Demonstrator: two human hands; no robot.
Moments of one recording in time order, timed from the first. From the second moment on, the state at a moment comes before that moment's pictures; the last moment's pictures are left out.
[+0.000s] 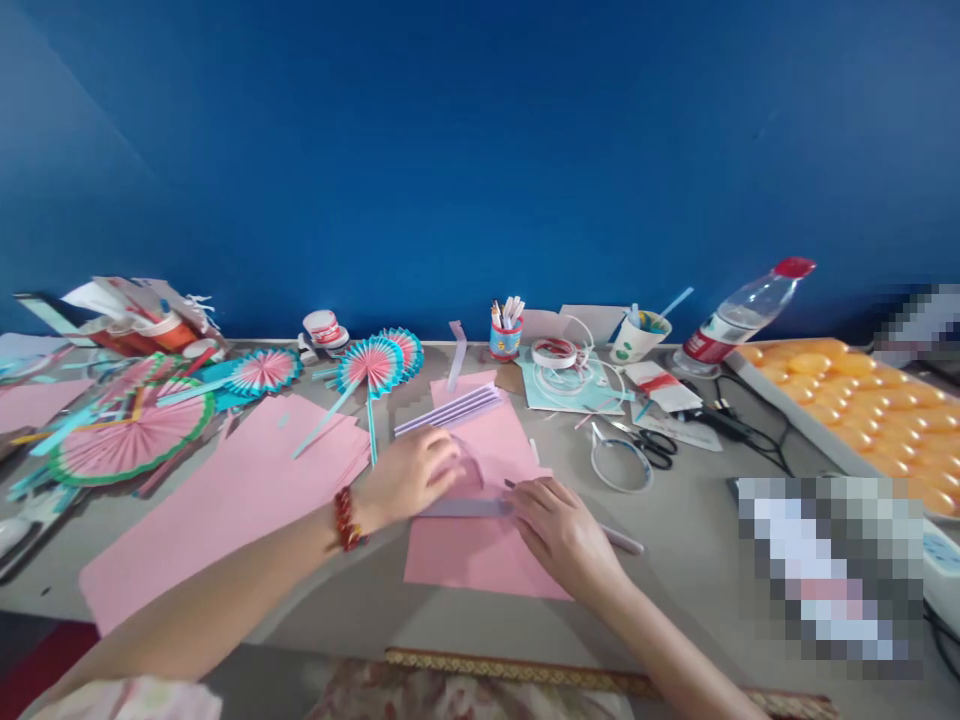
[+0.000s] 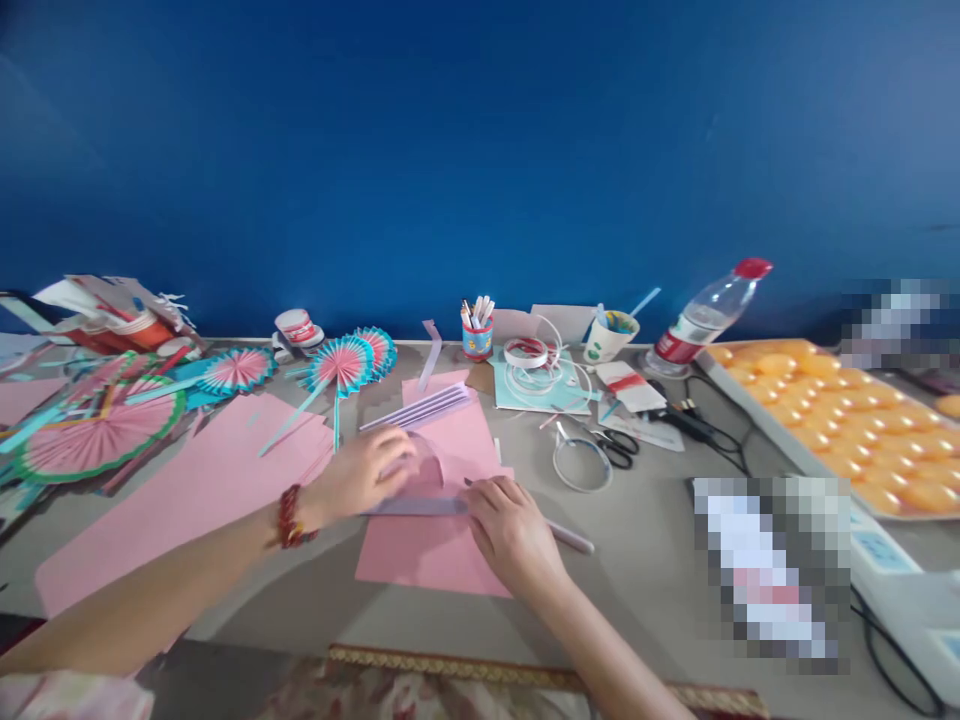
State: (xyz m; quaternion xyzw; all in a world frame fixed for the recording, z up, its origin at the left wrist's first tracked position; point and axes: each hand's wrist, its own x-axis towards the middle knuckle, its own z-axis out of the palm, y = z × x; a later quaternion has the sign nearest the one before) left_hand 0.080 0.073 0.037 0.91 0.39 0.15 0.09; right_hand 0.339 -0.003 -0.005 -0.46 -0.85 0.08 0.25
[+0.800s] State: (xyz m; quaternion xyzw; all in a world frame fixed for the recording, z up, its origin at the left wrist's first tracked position) left_hand 0.039 0.032 0.059 0.93 0.30 0.20 -0.05; right_hand 0.321 -0.037 0.038 -0.35 -0.86 0.22 0.30
